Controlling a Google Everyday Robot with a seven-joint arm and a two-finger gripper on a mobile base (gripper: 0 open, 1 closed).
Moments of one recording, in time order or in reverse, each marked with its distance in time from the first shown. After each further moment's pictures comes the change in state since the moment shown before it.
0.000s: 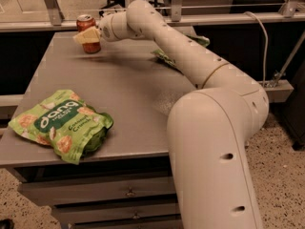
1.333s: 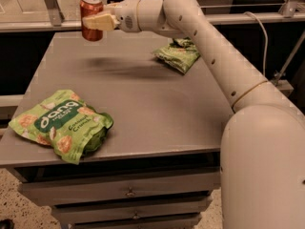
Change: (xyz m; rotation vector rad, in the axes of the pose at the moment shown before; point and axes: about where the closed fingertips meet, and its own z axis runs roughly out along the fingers) arm -0.050 0.049 -0.111 -0.268 -0.236 -0.120
